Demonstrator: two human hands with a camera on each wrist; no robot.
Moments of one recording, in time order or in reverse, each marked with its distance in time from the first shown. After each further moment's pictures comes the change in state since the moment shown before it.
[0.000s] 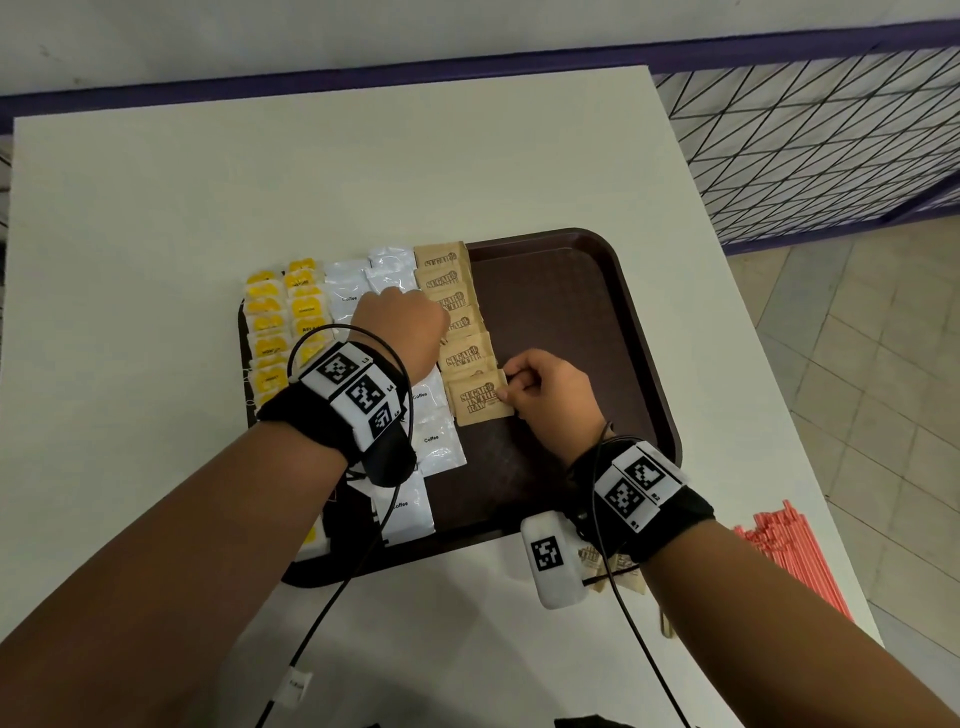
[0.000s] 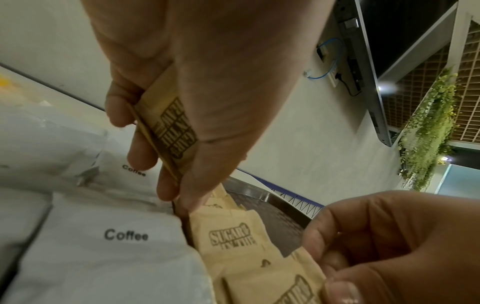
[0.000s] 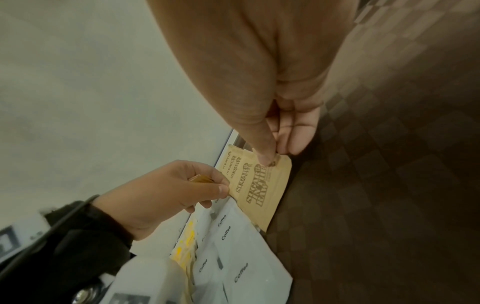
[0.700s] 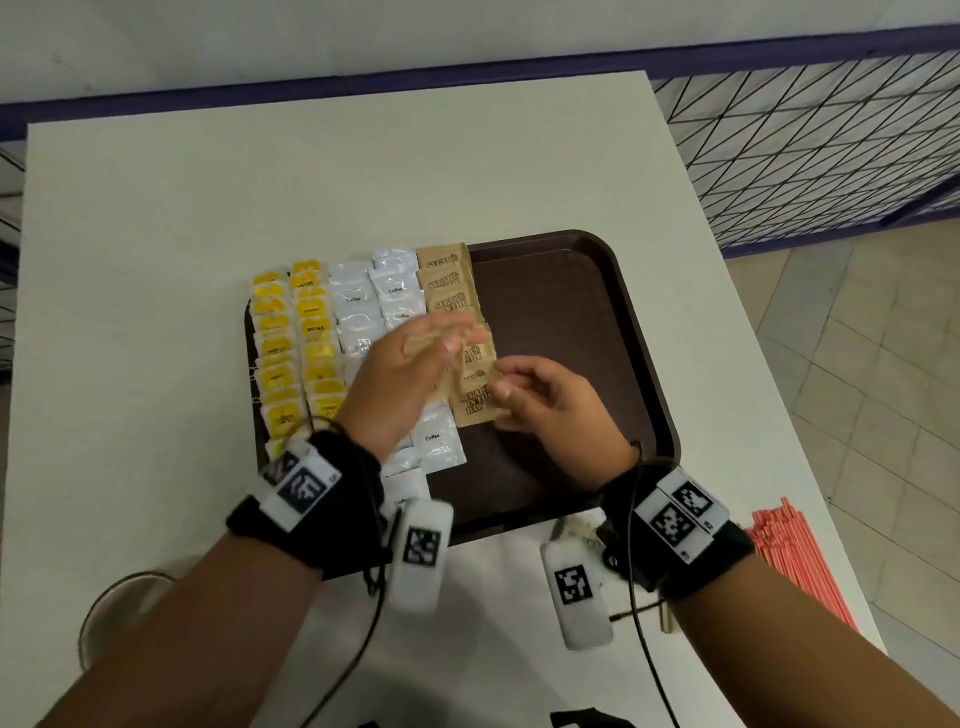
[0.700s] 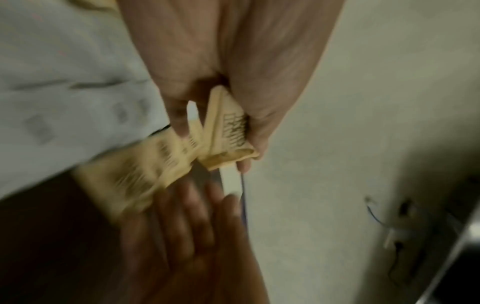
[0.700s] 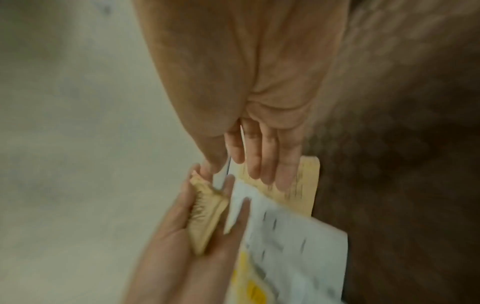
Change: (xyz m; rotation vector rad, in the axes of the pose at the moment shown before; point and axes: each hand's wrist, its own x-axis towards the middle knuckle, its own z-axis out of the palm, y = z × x) left_hand -0.074 0.025 -0.007 -1.535 0.240 -0.112; right_hand -0.036 -0.022 -0.015 0.496 -0.168 0.048
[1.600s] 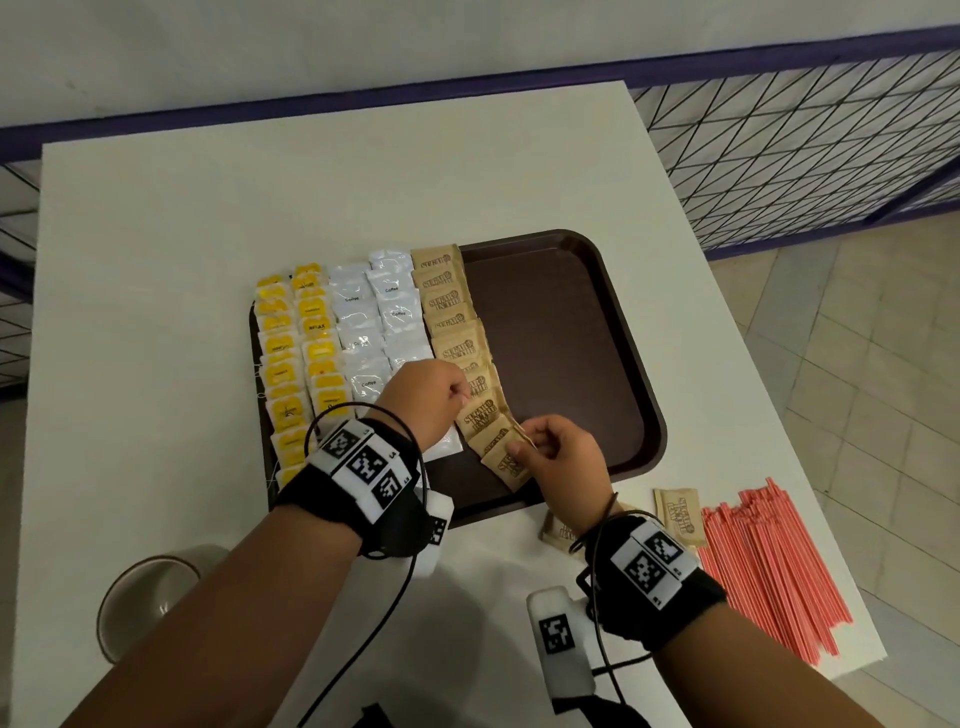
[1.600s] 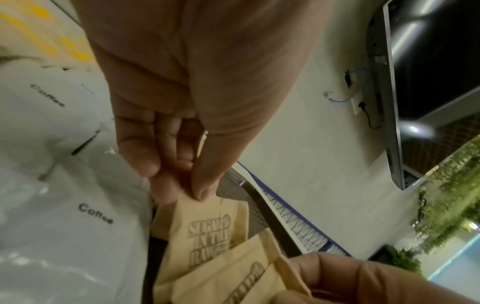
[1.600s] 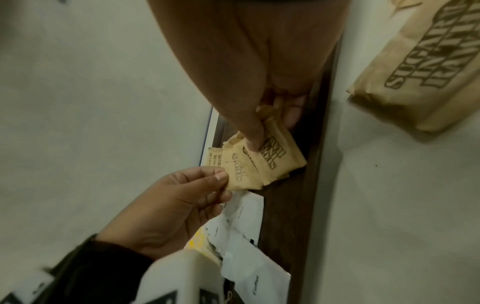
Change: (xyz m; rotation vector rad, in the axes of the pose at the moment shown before) left_hand 0.006 -0.026 0.016 0.817 -0.169 0.018; right_hand -0.043 0.052 0.003 -0.275 0.250 0.062
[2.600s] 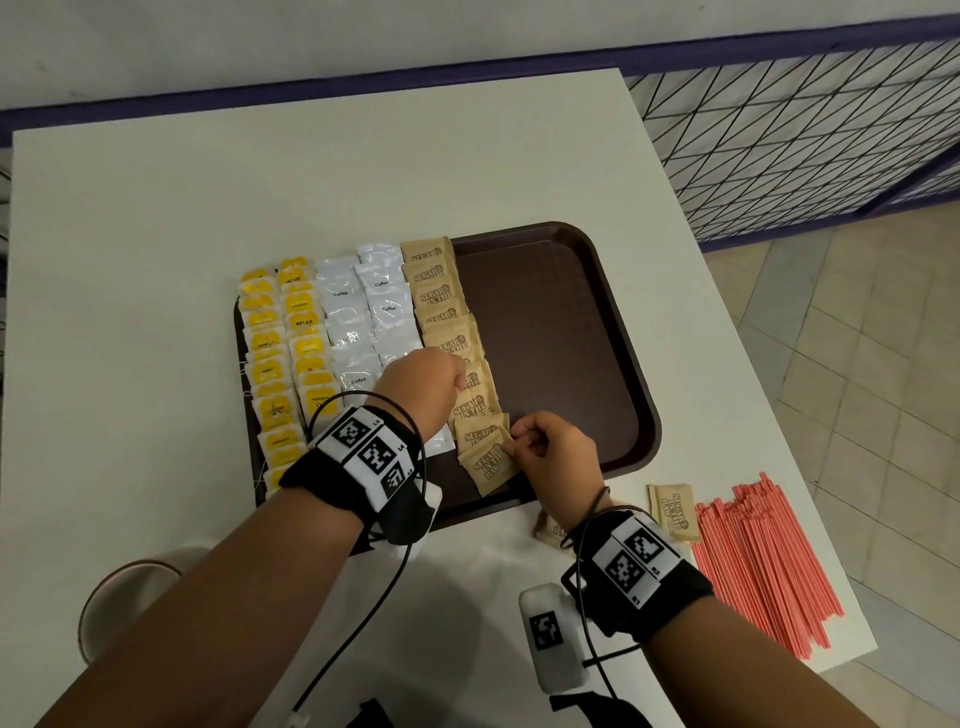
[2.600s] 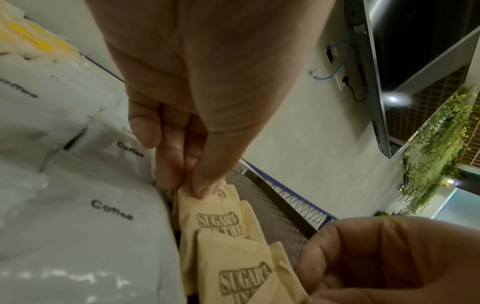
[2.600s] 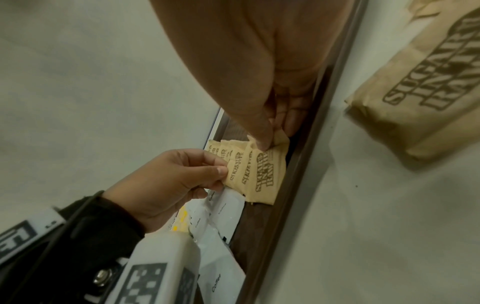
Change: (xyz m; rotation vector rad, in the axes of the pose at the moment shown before) left_hand 0.016 0.002 0.004 0.220 -0.109 0.020; right_hand 0.008 0.005 0.002 -0.246 0.024 -0.052
